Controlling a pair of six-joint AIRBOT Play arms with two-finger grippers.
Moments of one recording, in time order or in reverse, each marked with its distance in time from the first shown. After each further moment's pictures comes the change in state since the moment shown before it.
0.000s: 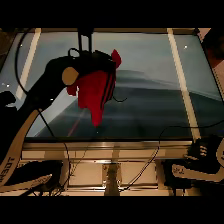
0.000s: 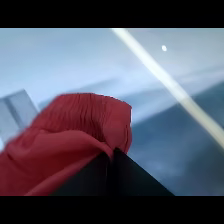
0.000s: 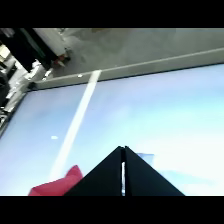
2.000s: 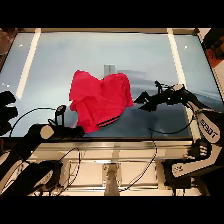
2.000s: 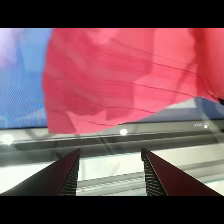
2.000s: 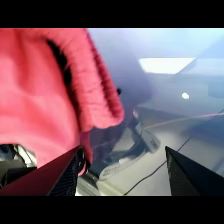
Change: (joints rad) left arm 0.289 0.580 -1.080 -0.233 -0.263 -0.321; right arm 0.060 -0.252 -1.012 0.382 0.059 -0.216
